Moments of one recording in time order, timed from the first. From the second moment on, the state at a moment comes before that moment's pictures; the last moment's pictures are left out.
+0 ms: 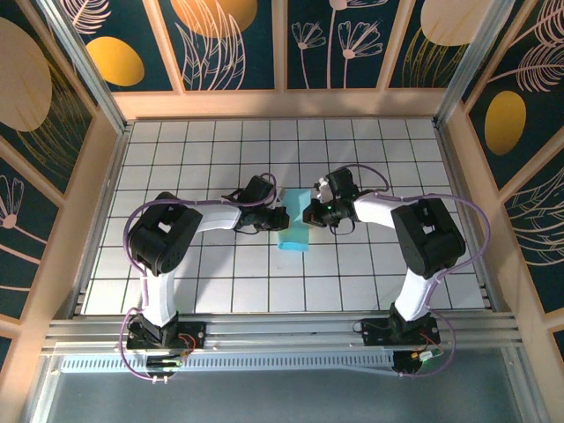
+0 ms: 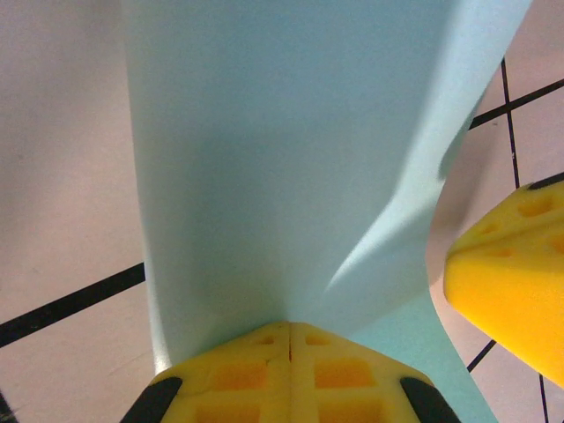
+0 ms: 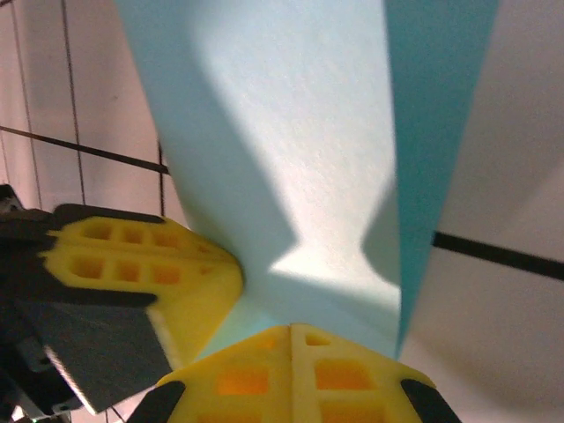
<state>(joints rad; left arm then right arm) -0.63 1.96 1.06 -0.05 0.40 -0.57 0.46 1.79 0.95 -0.16 -0.55 0.55</state>
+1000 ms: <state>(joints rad) -0.63 1.95 1.04 -0.03 0.40 -0.57 0.50 2.00 1.11 -0.10 -0.56 0.55</state>
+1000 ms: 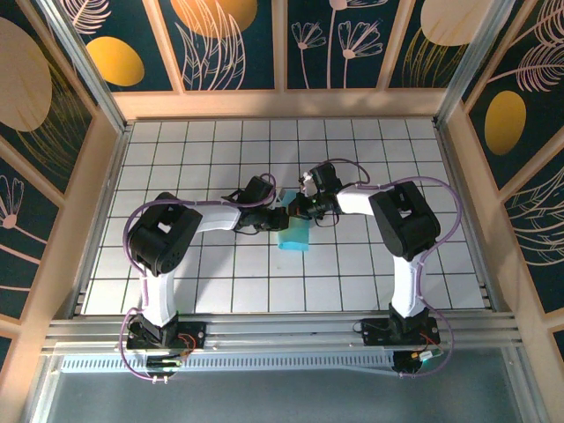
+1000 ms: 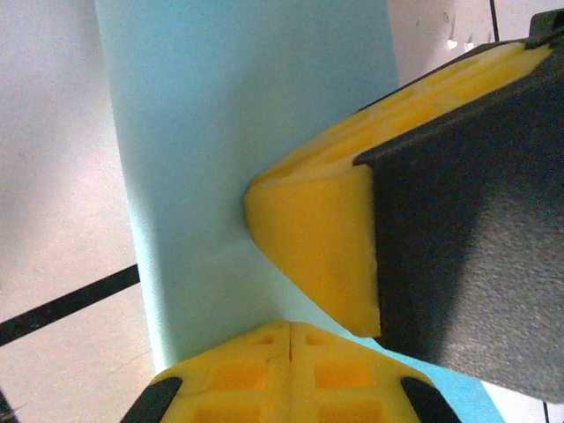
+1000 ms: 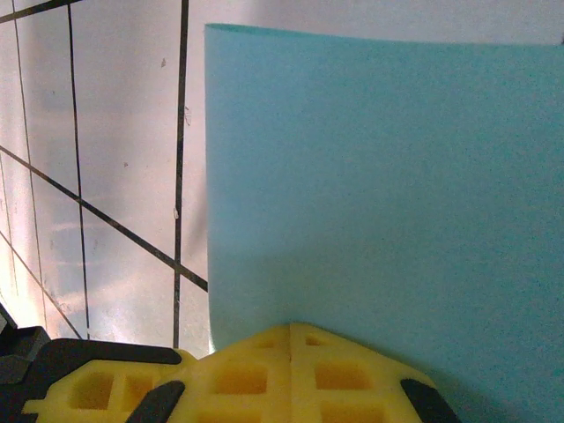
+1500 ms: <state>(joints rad) -0.66 1.83 0.84 0.07 0.38 -0.59 0.50 2.00 1.12 -0.13 -0.57 0.54</state>
